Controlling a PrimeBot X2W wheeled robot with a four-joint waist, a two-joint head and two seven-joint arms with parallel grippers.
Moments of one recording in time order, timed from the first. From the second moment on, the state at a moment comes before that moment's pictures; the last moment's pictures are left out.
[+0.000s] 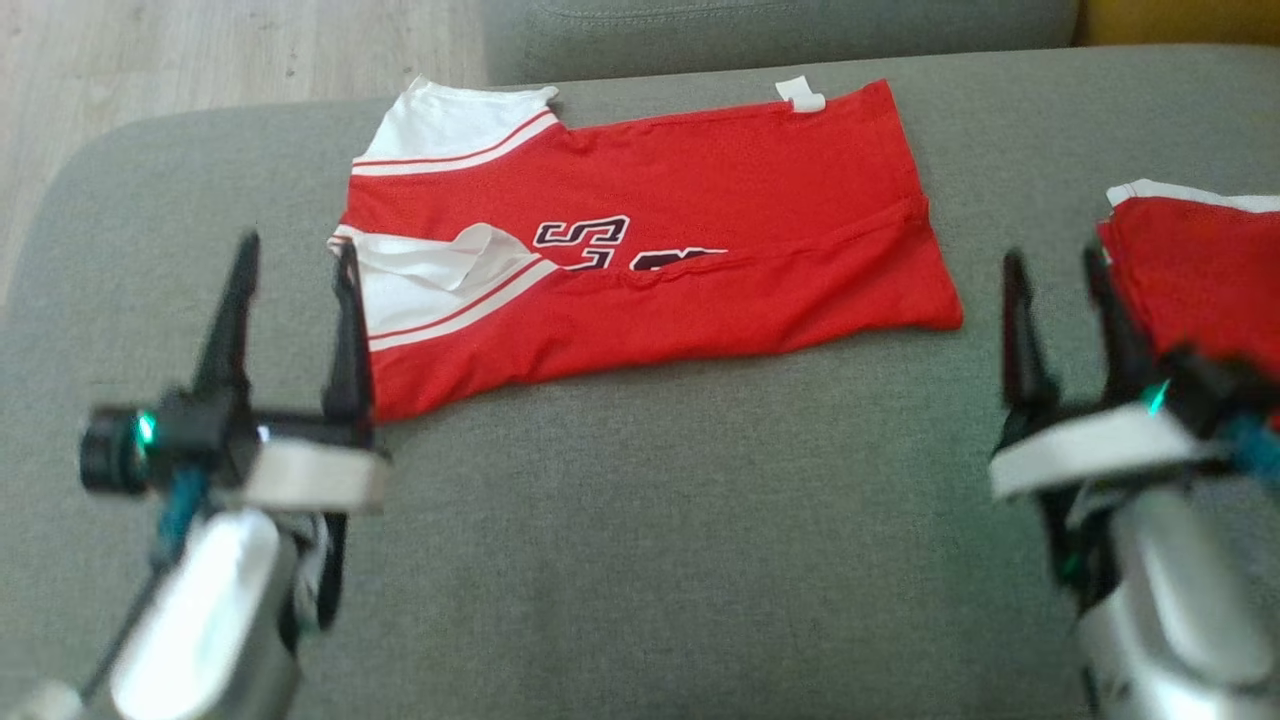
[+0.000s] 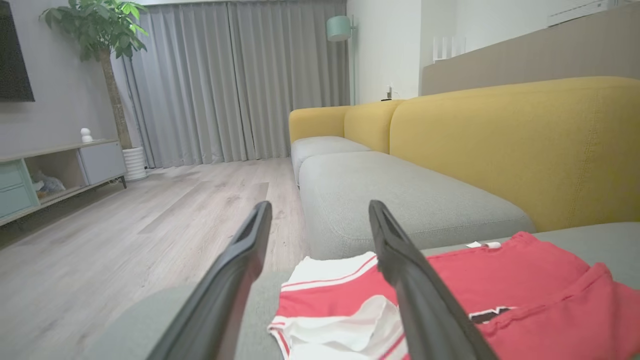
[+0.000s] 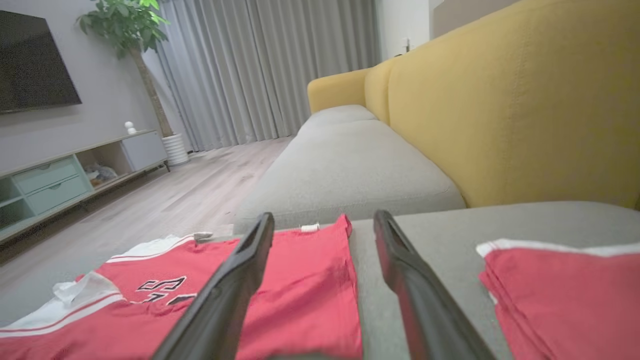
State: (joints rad) left arm -0.38 0.36 -0.44 0.22 -0.44 0.22 -0.25; right arm -0.32 -0.14 0.08 0.41 0.29 0.13 -0.25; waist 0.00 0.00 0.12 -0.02
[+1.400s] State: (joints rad) left arm -0.55 0.20 -0.27 0.82 -0.31 0.02 -0.11; right arm -0.22 -0.05 0.05 0.20 0.23 0.13 -0.25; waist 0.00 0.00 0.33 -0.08
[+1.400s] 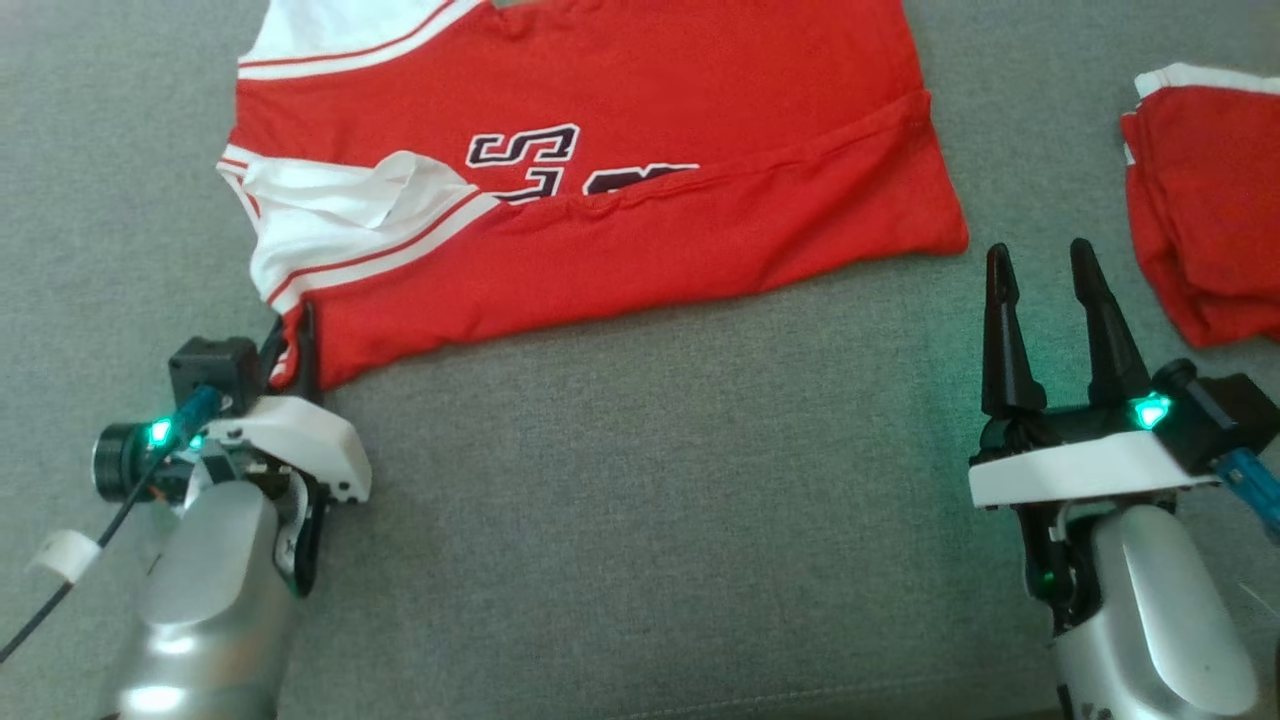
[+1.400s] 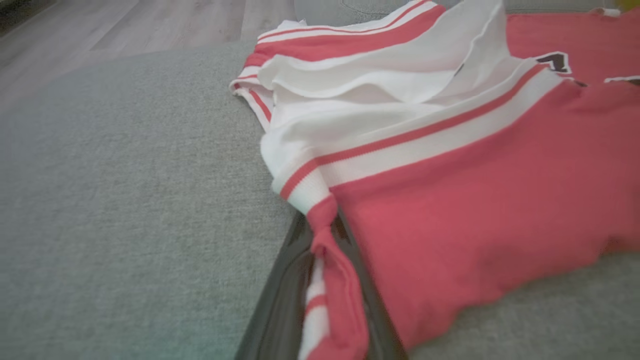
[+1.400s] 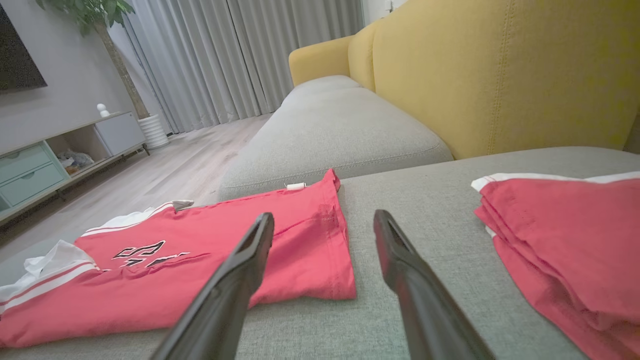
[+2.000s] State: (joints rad) left arm -0.50 0.16 -0.30 0.62 -0.31 0.00 -0.25; right arm -0.47 -0.05 -0.09 0.64 0.23 0.13 0.01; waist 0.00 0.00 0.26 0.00
